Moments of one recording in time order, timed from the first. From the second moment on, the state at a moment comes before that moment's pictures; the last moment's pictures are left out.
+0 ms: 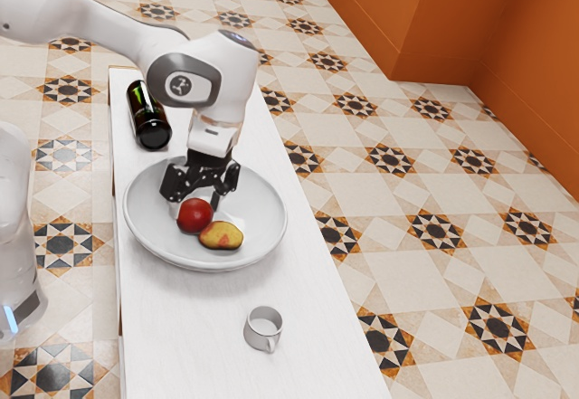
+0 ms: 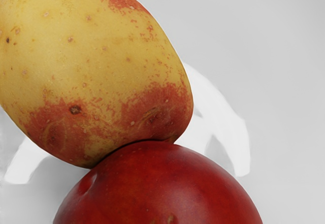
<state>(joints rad) 0.00 -0.59 -0.05 -2.57 -0.22 1.85 1.20</state>
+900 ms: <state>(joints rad) 0.00 -0.58 -0.05 -2.60 -0.23 1.92 1.18</state>
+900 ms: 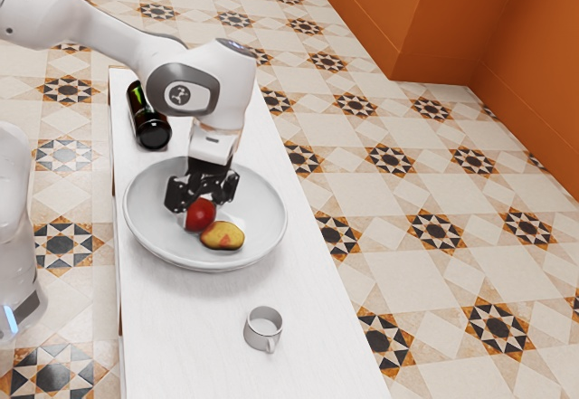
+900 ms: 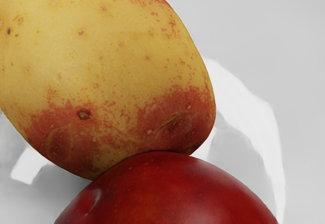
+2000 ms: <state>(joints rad) -0.35 -0.18 -0.38 -2.00 -0.12 1.84 0.87</state>
